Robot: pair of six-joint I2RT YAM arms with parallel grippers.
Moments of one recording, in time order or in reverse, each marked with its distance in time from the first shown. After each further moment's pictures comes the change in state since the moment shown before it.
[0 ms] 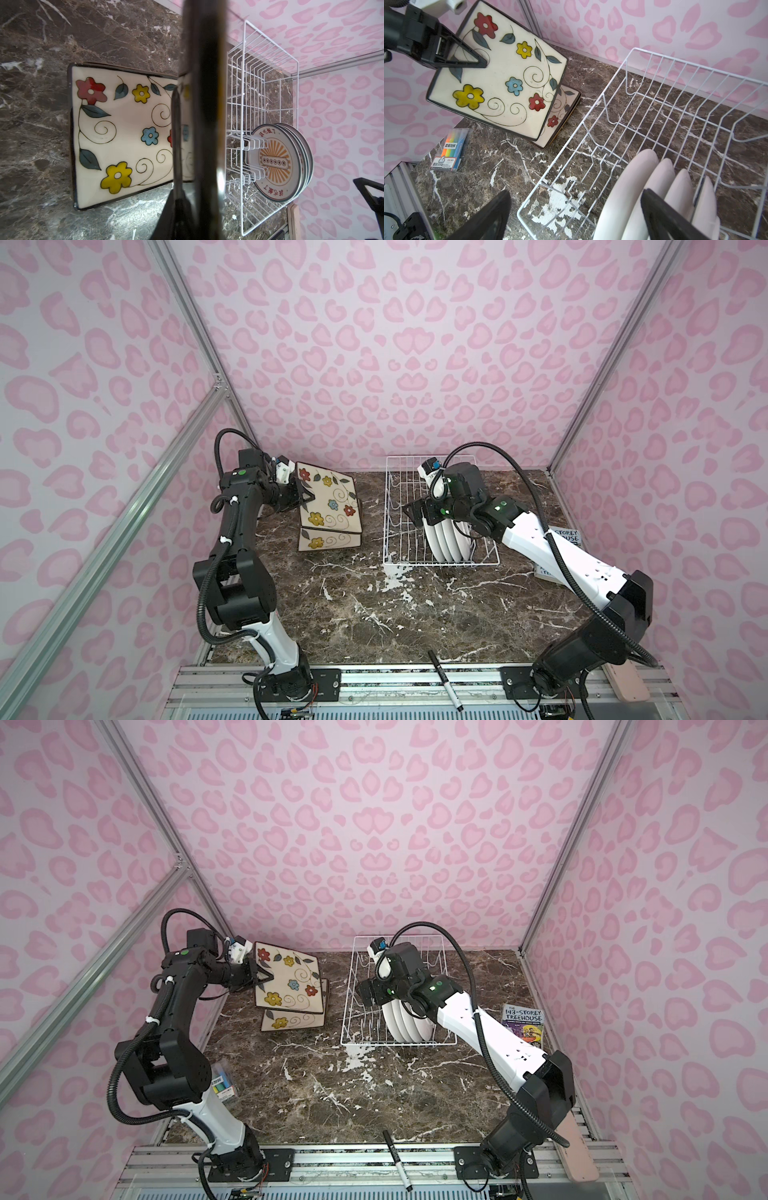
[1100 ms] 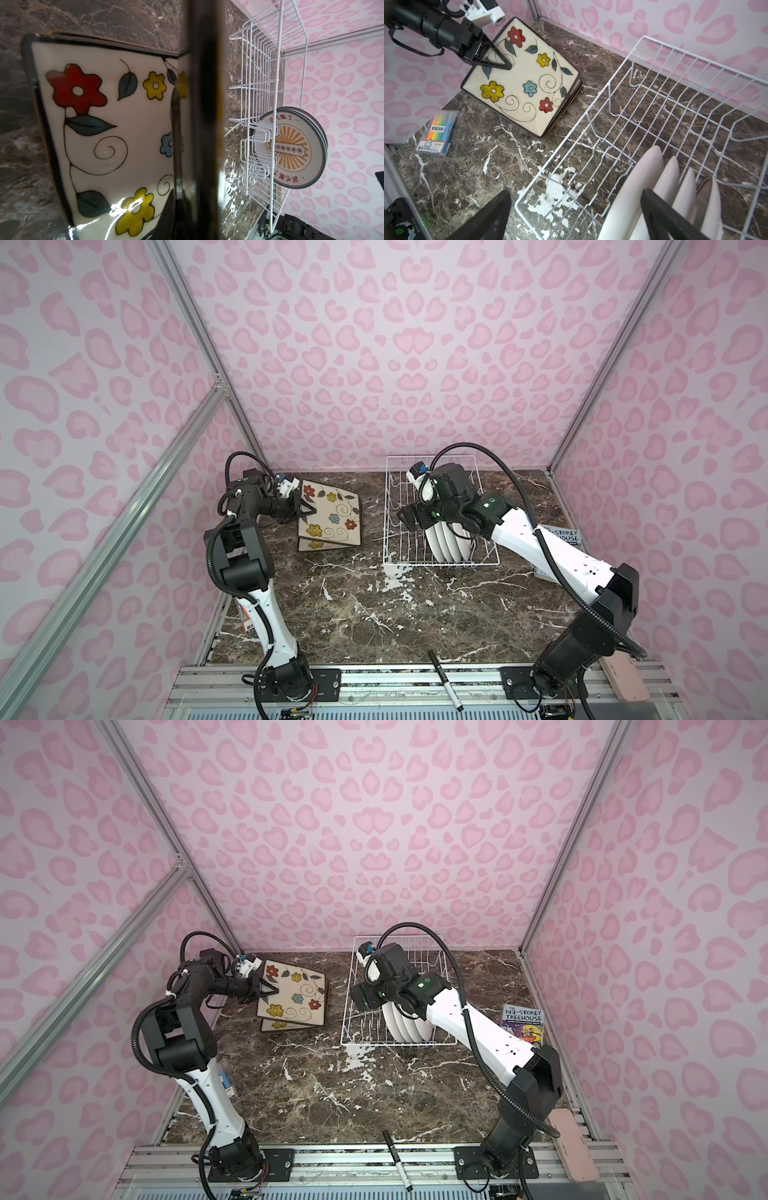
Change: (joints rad) left arm 0.076 0.318 0.063 -0.055 0.203 0.235; right arm 0.060 0.076 0.118 -0.135 0.058 -0.050
